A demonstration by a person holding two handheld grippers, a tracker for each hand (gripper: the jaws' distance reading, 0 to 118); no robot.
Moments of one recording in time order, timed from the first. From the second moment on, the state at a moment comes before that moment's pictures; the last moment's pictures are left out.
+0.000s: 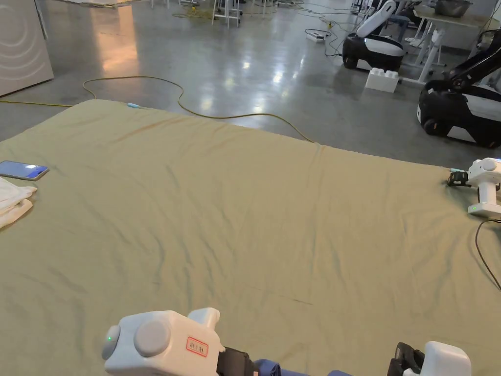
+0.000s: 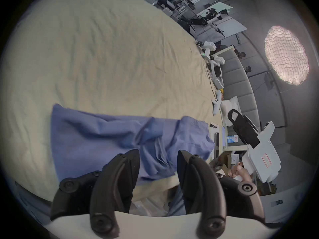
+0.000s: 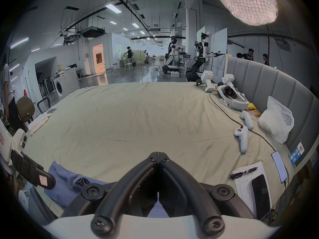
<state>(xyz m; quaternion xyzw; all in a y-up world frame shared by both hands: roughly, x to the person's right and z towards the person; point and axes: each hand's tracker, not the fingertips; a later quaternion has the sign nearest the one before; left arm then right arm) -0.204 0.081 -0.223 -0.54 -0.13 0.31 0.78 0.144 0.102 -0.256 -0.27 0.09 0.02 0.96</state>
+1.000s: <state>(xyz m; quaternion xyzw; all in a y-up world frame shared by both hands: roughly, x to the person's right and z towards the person) -0.140 0.032 -0.232 -0.56 -0.14 0.24 0.78 0.140 0.095 -0.250 -0.30 0.09 0.02 0.95</state>
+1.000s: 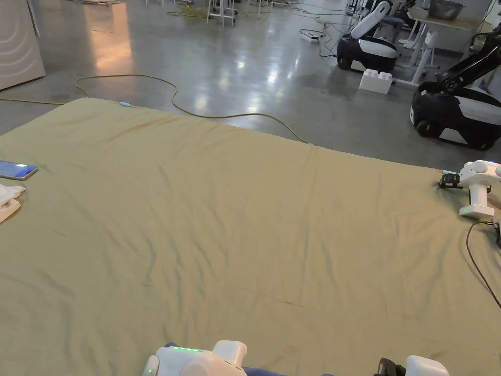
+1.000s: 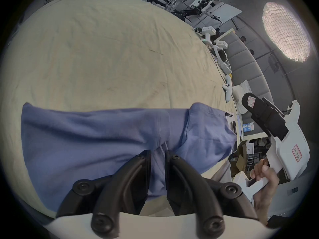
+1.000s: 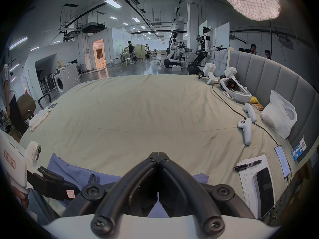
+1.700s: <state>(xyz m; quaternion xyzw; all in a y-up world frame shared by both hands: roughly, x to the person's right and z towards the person) -0.178 0.052 -0.196 -0.53 -0.19 0.25 0.79 0.130 0.092 -0.250 -0.30 0.10 0.01 0.95</state>
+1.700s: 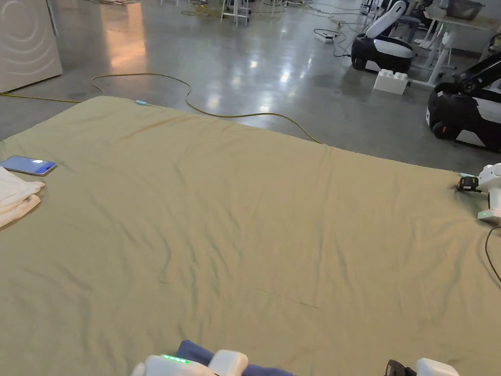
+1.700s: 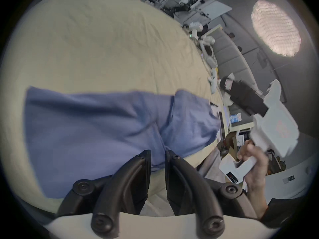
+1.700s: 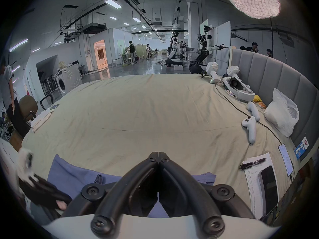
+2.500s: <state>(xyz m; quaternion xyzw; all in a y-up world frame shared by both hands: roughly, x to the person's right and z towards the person) -0.313 -0.024 -0.187 -0.48 -0.22 0.46 0.71 0.121 0.092 -0.259 -0.30 0.10 0.02 0.95</state>
